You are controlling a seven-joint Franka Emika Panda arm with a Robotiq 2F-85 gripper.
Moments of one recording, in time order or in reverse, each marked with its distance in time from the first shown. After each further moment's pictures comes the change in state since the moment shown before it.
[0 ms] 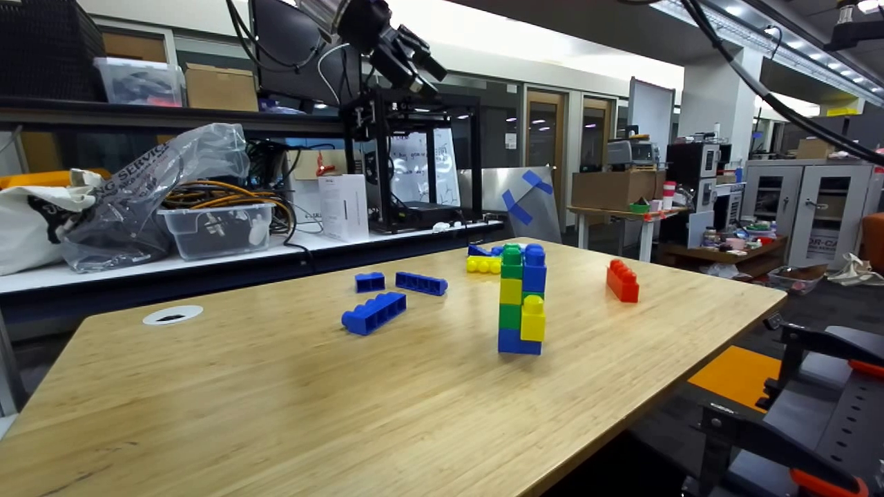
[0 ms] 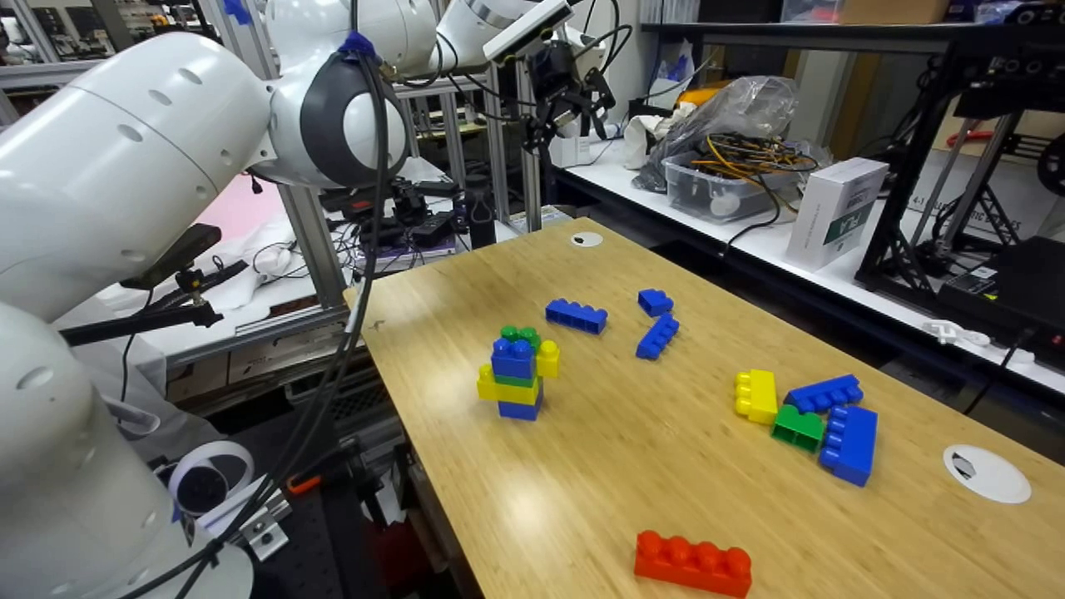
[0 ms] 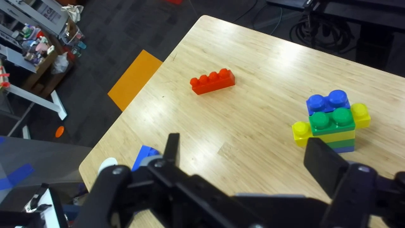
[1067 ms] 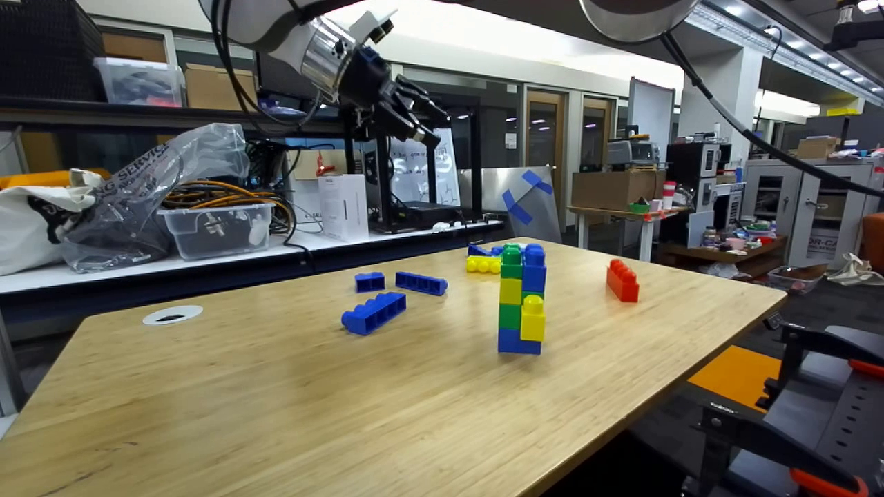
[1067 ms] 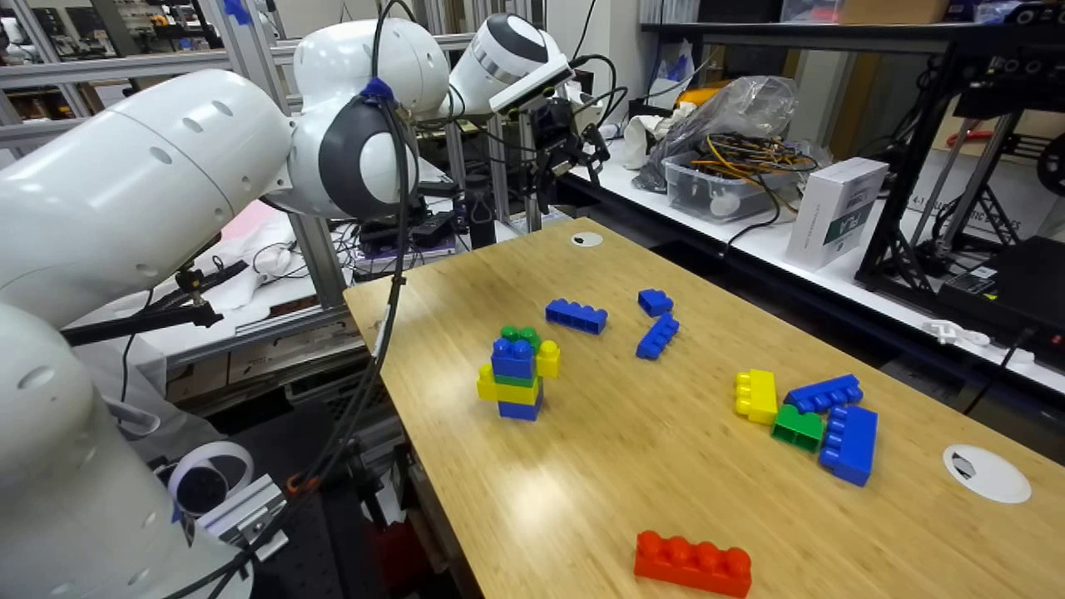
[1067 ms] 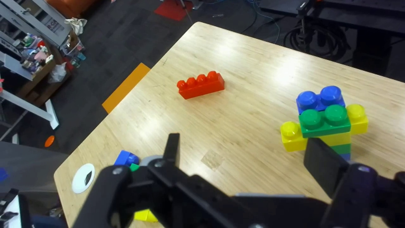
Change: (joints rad) arm 0.005 0.113 0.000 0.006 0.018 0.000 0.020
